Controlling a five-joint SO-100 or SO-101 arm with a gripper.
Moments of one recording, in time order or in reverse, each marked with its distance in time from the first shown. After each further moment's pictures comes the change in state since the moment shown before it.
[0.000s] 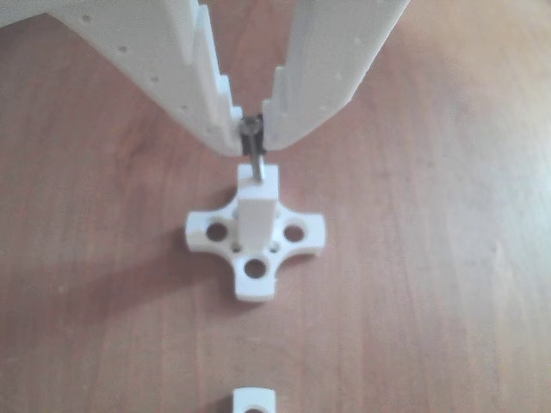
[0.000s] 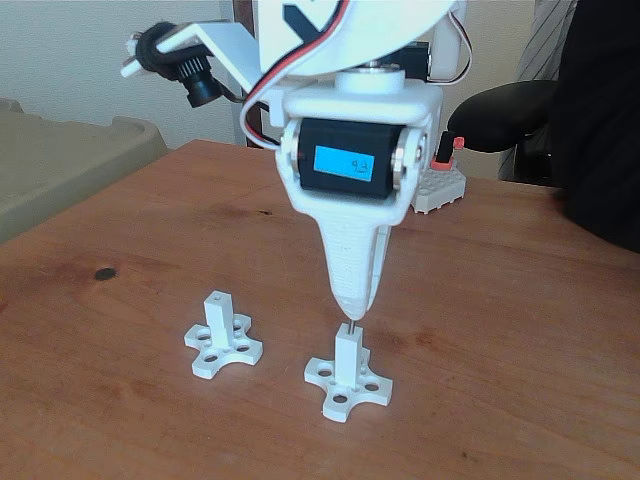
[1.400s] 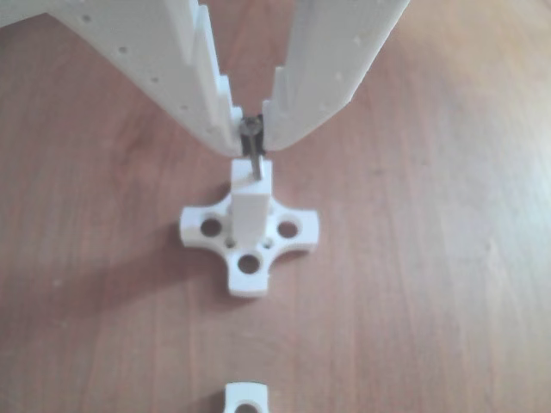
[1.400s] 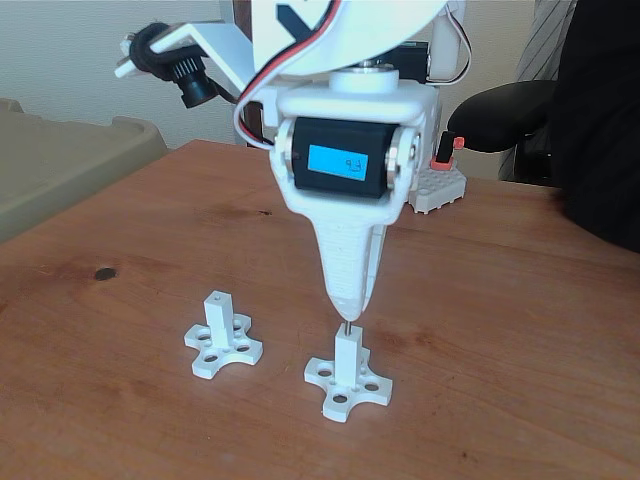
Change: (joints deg) arm 0.9 0.0 0.0 0.2 -0.9
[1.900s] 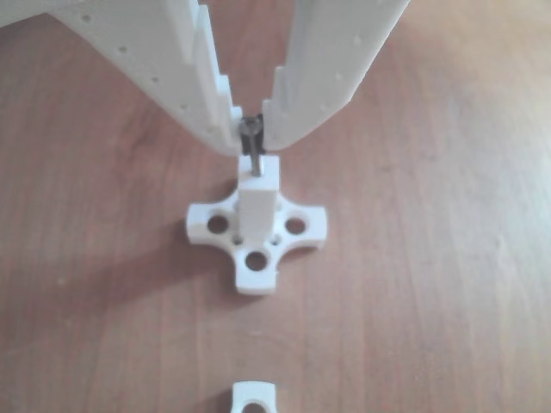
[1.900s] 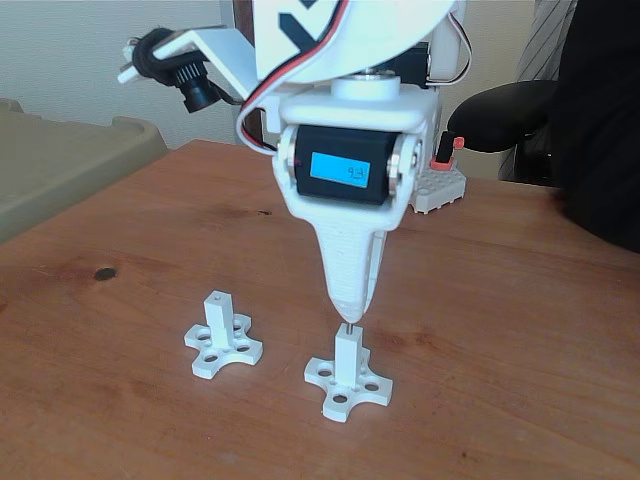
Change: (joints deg) arm -0.4 -0.8 0.0 0.3 0.0
